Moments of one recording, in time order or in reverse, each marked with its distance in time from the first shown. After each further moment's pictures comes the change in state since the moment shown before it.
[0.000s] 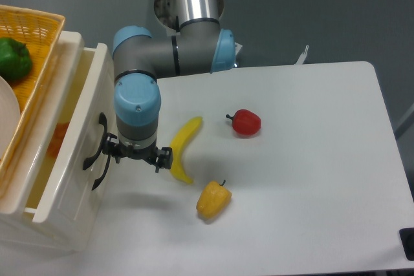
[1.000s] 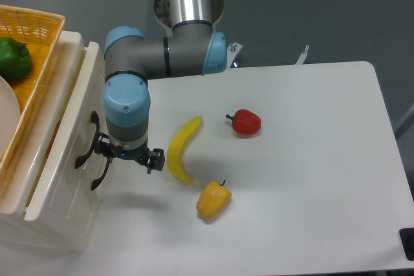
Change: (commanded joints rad) arm -0.015 -0.003 -0.003 -0.002 -0.002 0.005
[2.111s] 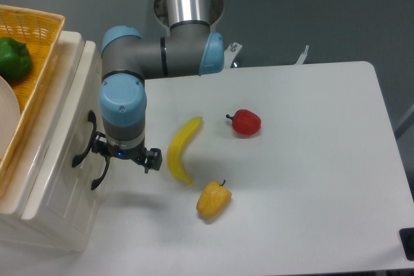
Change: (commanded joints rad) arm 0.027 -0.002 0.009 0.002 0.005 0.031
